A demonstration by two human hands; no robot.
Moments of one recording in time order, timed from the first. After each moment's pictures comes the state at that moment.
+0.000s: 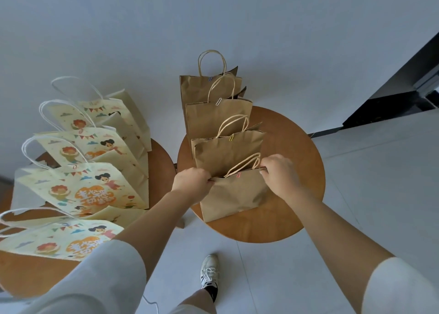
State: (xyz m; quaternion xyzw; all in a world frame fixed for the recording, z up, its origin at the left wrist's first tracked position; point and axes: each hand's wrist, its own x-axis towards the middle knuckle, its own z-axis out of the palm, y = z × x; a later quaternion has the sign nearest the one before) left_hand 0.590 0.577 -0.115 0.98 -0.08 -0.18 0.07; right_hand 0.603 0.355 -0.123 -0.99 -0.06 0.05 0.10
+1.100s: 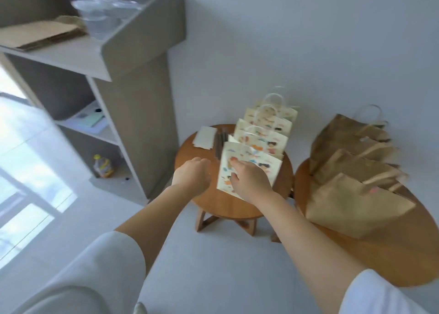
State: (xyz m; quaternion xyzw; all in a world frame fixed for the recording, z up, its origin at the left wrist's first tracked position) left_hand 0.223 0.846 -0.032 0.95 0.26 0.01 0.17; right_hand 0.306 0.708 -0.026 -0.90 -0.40 0.08 0.17
